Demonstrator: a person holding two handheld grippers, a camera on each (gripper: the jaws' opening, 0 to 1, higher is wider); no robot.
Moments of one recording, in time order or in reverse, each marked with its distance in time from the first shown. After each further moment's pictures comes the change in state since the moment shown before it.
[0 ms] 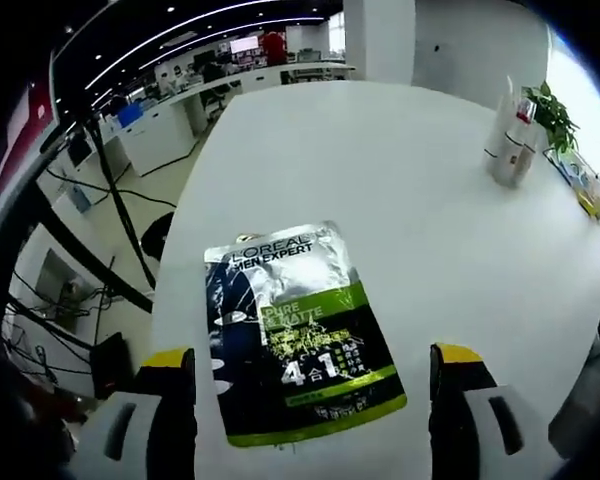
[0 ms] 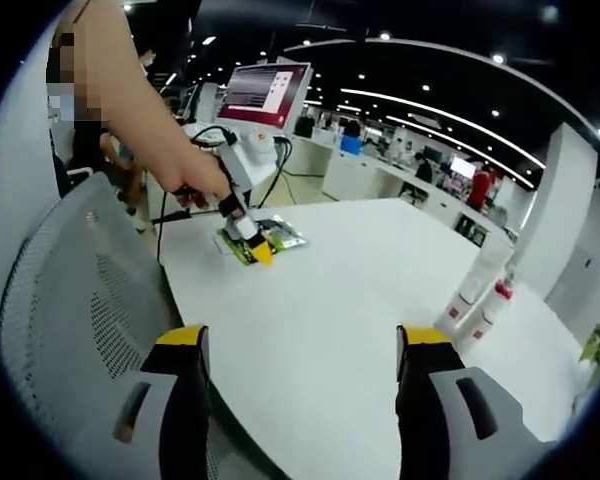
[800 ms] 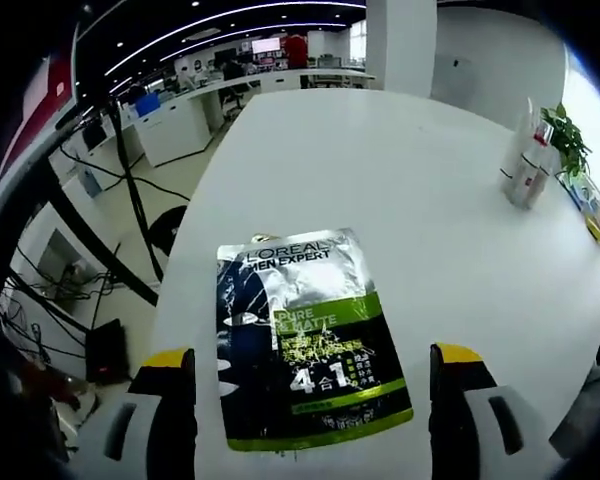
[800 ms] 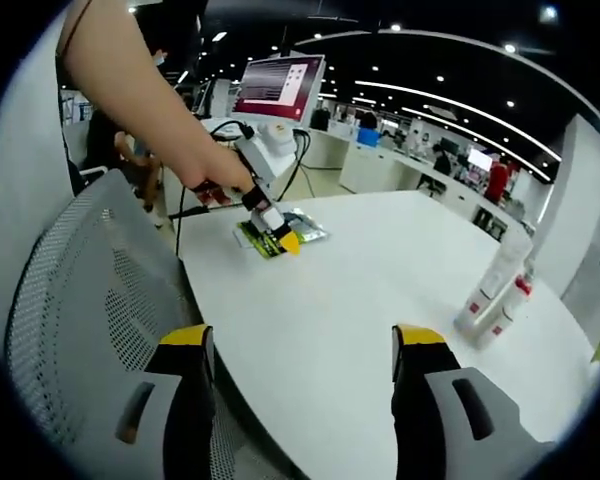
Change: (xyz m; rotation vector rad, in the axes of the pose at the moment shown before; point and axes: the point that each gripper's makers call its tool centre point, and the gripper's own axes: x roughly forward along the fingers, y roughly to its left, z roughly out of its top) left arm 0.005 0.012 0.003 -0.105 -0.026 0.024; right arm 0.002 0.016 -0.004 0.008 0.027 0.085
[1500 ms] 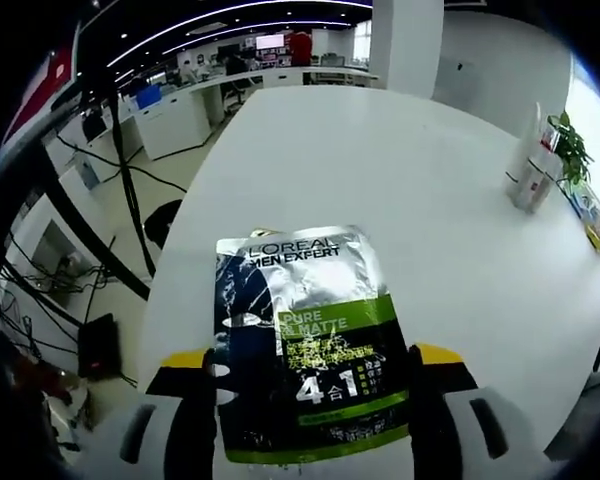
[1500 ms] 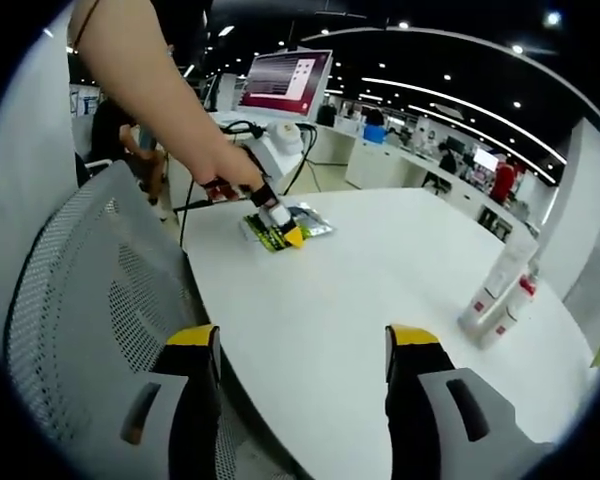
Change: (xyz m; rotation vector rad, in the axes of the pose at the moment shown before) left arm 0.012 0.000 0.002 -0.029 -0.003 -0.032; right arm 0.002 0.004 -0.006 -0.015 0.026 0.020
